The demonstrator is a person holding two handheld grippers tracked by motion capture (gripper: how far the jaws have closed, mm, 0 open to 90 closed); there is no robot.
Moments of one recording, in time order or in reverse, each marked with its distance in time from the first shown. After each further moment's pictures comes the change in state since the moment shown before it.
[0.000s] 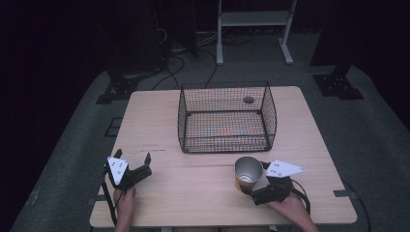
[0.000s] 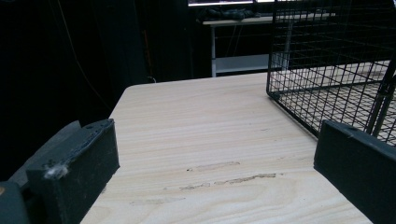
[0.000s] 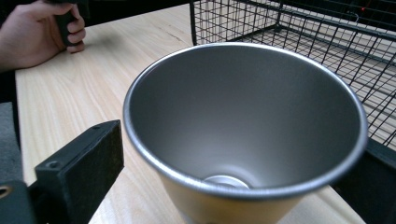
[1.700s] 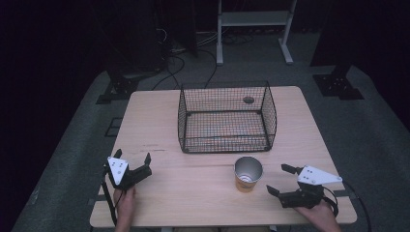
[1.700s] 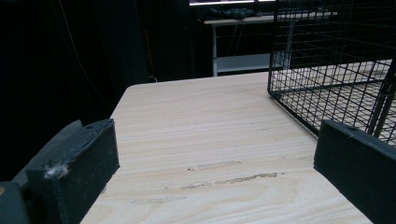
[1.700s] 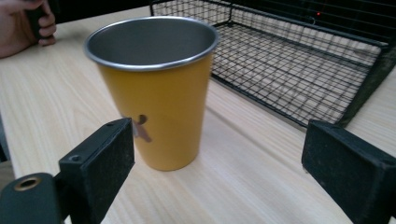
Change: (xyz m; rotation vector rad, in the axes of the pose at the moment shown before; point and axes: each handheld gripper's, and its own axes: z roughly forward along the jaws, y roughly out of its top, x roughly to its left) left arm 0.000 0.000 0.000 0.003 0.005 0.002; right arm -0.022 -0.028 -0.064 -0.022 -0.098 0.011
